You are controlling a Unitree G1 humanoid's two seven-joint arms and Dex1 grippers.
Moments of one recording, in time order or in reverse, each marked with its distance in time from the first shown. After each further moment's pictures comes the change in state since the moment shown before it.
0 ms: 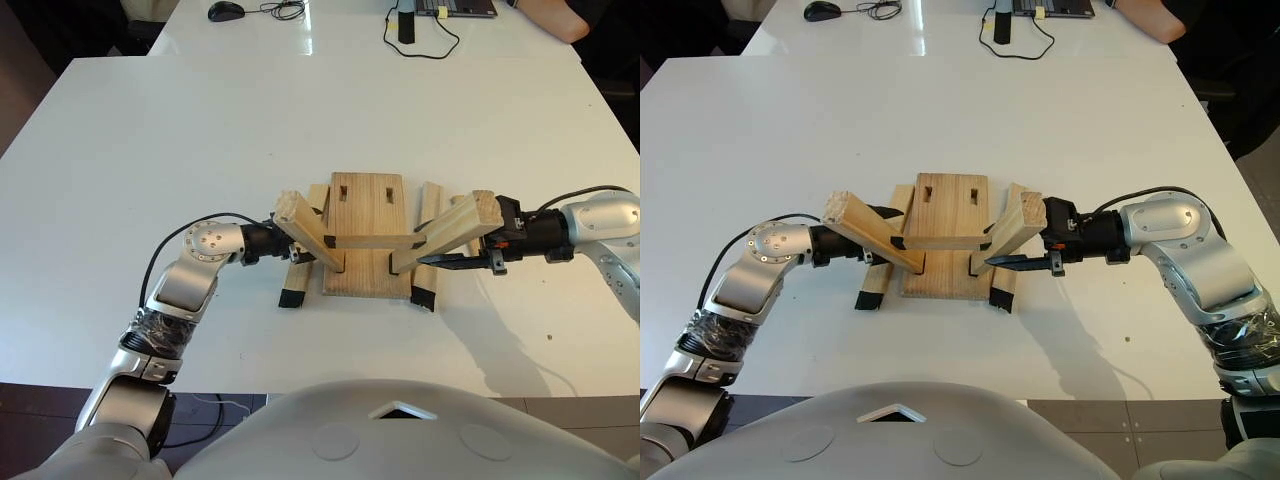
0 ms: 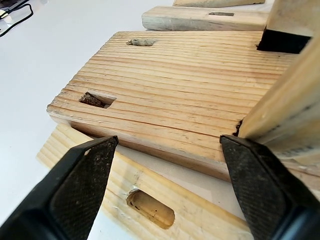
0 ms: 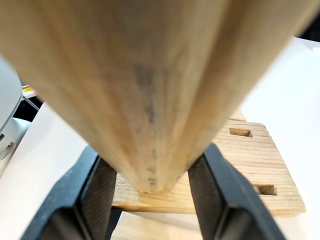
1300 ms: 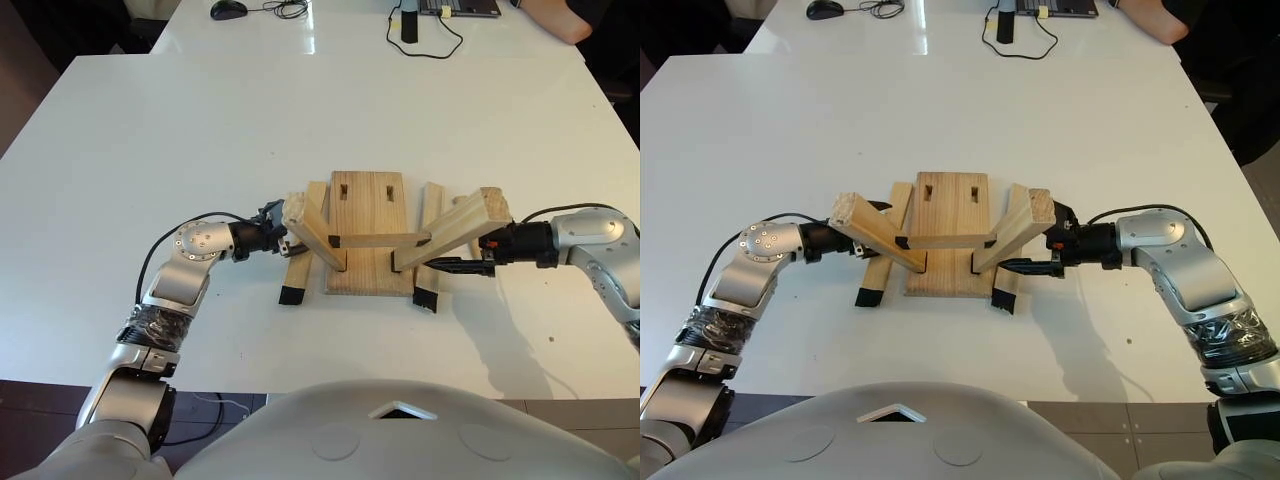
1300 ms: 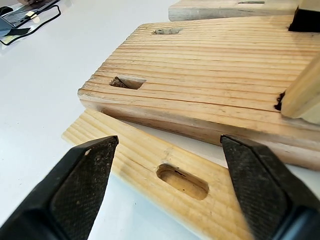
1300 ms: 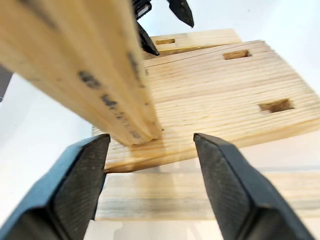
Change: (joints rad) left arm -0.019 -0.003 0.045 0.174 -0.008 -0.178 0.022; right arm 0.017 0.057 -0.008 0.118 -0.087 0.141 -0.047
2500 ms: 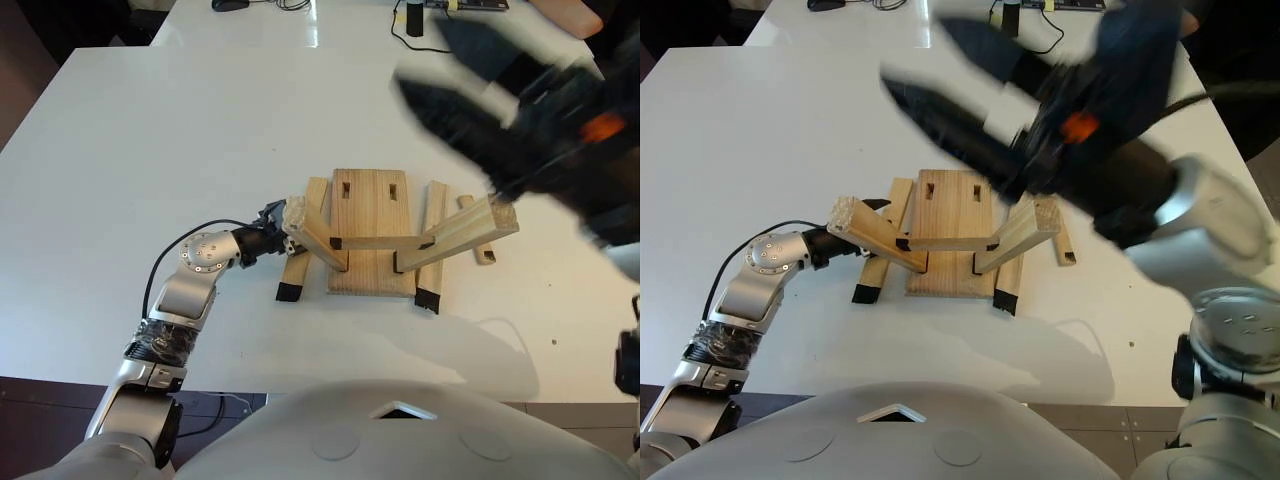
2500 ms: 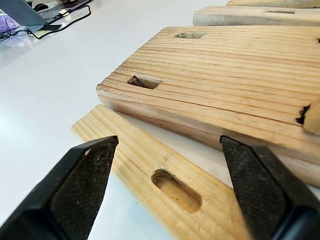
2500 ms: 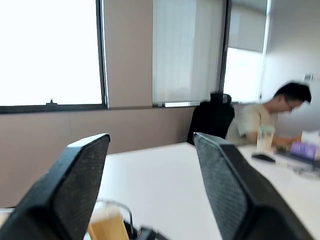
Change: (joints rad) left arm 0.078 -0.045 0.015 -0.084 0.003 0.025 0.126; right arm -0.131 0.144 -0.264 -0.681 0.850 0.273 -1.000
